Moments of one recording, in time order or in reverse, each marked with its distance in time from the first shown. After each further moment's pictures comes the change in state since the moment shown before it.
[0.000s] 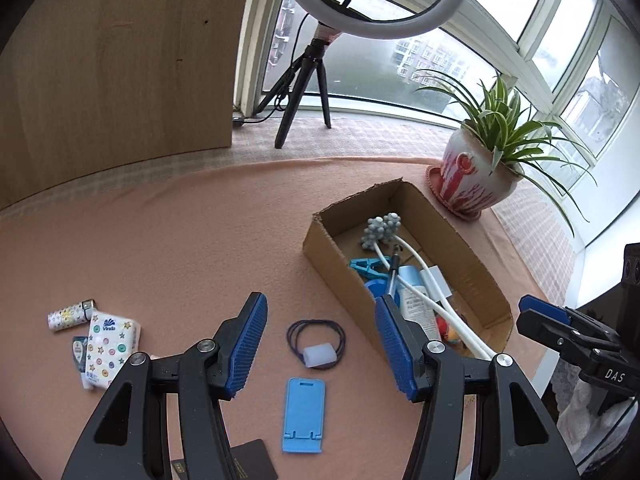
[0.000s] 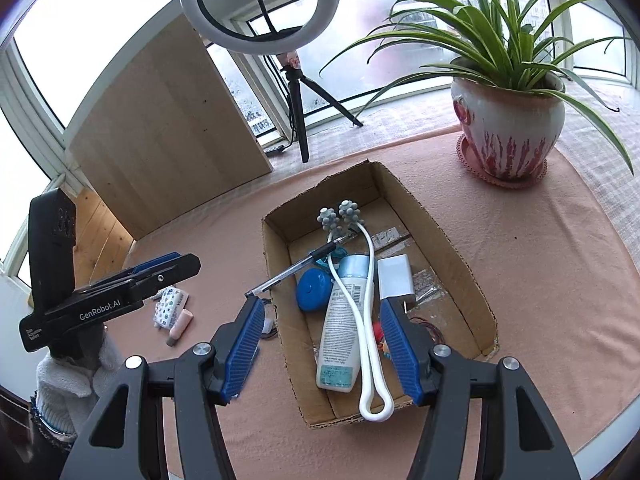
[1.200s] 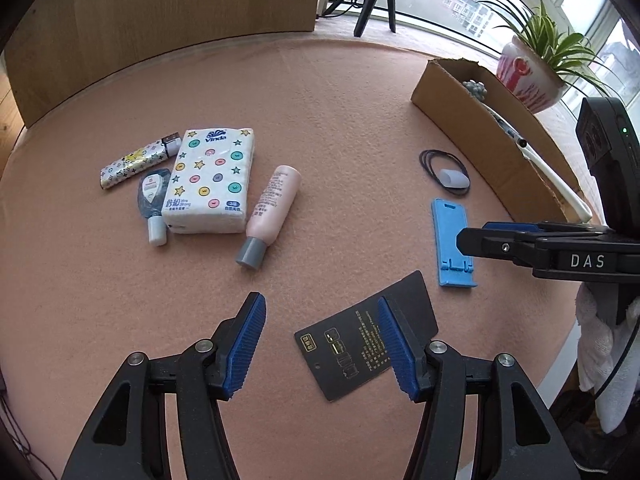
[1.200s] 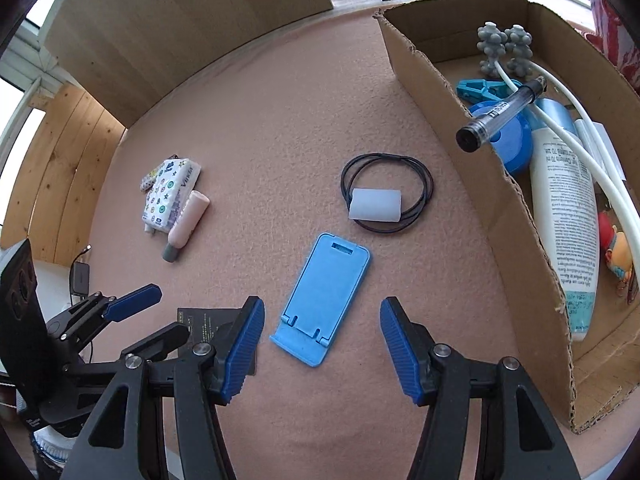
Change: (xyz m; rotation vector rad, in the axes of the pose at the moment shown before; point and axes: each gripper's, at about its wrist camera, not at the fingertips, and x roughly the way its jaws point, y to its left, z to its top) left arm -0.001 0.117 -0.120 0.031 0.212 0.100; right arm 0.152 0.103 -0.071 -0.036 0.405 0.000
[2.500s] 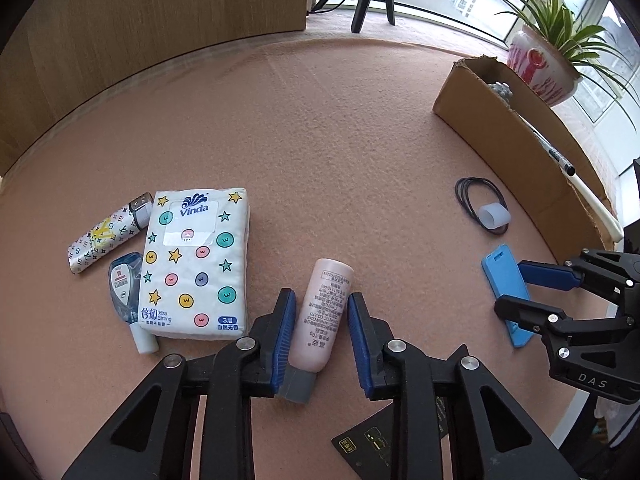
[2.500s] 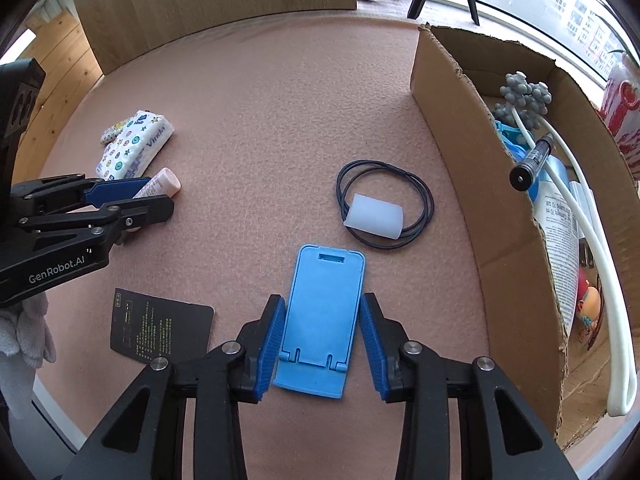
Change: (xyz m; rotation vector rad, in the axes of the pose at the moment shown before) left arm 0.048 0.008 0.053 0.081 0.020 0.008; right arm 0.011 0.021 -0.011 -0.202 -0.019 -0.238
